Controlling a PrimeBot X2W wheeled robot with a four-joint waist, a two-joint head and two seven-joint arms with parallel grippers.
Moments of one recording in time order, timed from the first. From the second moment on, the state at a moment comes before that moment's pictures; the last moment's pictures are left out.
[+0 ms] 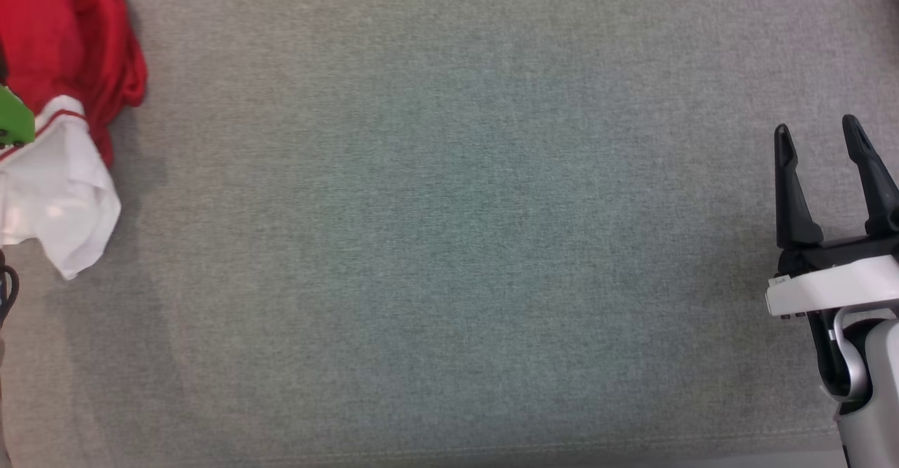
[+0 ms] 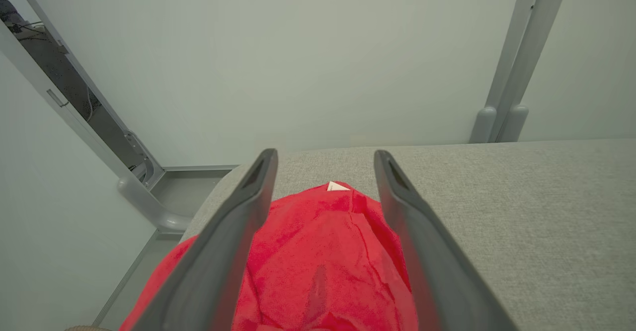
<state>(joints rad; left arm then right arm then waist) -0.87 0.43 -0.03 0.65 -0.34 -0.13 -0.11 -0.20 -0.25 -0.05 0.00 0.19 0.13 -0.20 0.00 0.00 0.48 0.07</state>
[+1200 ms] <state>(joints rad) -0.90 0.52 -0.20 0.85 -0.58 -0.13 -0.04 -0.26 -0.20 -0.01 0.11 0.20 0.13 -0.25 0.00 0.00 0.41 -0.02</state>
